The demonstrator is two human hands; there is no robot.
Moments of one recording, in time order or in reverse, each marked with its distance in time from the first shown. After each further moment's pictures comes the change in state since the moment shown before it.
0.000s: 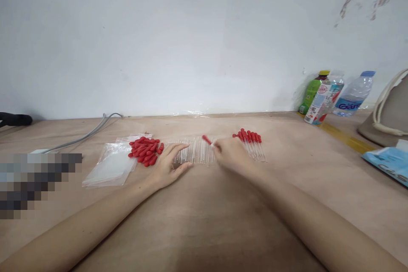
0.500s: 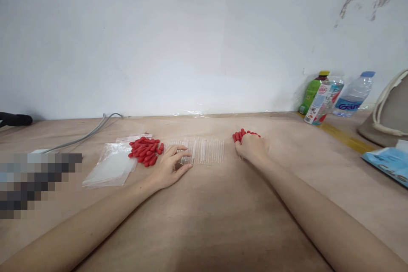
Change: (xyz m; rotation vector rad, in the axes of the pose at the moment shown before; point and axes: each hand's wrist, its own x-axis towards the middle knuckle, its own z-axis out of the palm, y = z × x) left_hand -0.002 -0.004 0.004 0.062 -0.070 -0.012; right_hand 0.012 0.055 0.005 -0.310 -0.058 0.480
